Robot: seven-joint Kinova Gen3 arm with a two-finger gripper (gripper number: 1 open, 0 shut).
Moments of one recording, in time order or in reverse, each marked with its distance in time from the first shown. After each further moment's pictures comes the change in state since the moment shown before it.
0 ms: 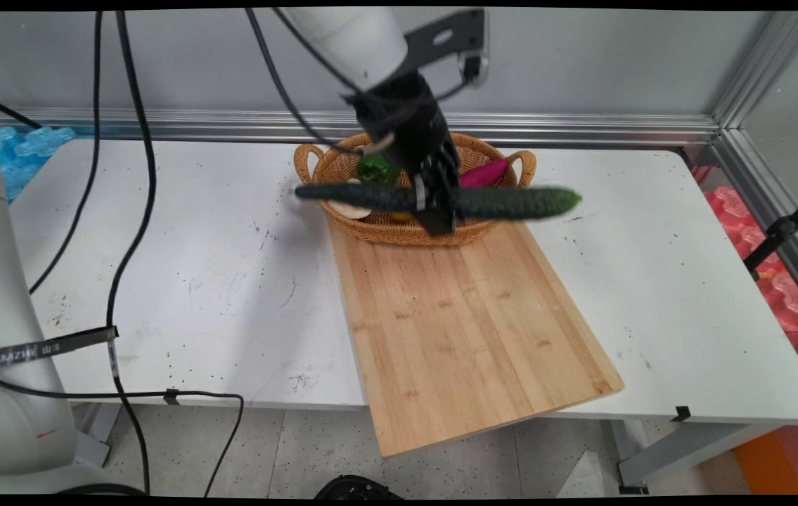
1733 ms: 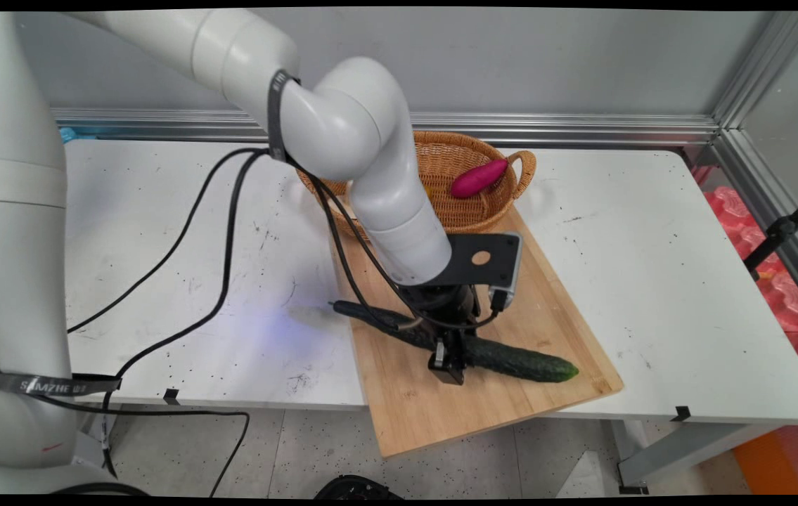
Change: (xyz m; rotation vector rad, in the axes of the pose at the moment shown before) arm -0.017 0.073 0.175 -0.108 -0.082 0.136
